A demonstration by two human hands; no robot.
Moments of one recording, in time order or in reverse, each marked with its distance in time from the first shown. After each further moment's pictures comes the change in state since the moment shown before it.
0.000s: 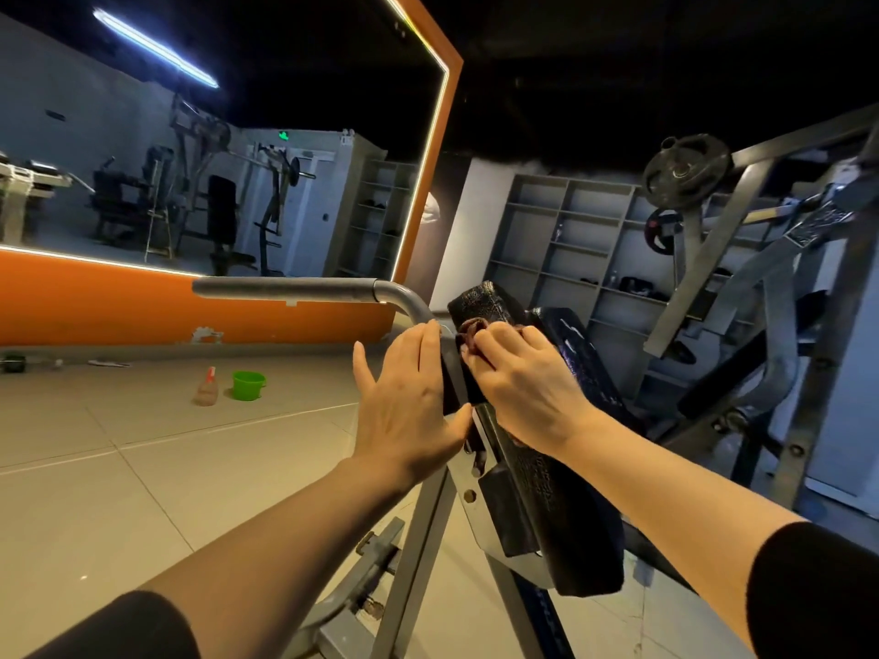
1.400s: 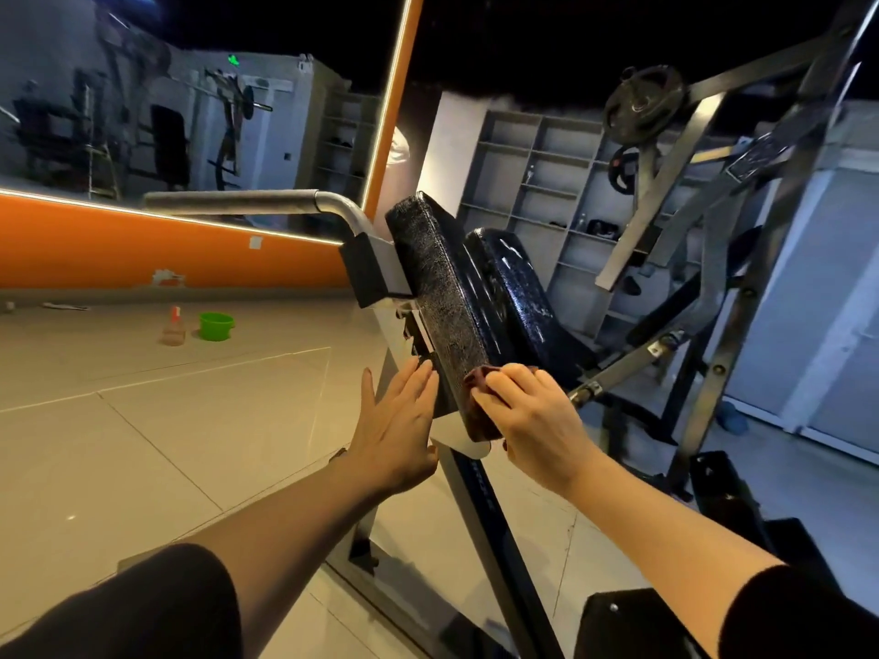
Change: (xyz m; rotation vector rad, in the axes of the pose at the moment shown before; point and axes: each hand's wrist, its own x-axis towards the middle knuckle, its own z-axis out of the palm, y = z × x) left_hand -0.115 0.074 0.009 0.106 -0.579 0.053; right_hand -0.181 -0.037 -0.055 0.158 -0.278 -0.028
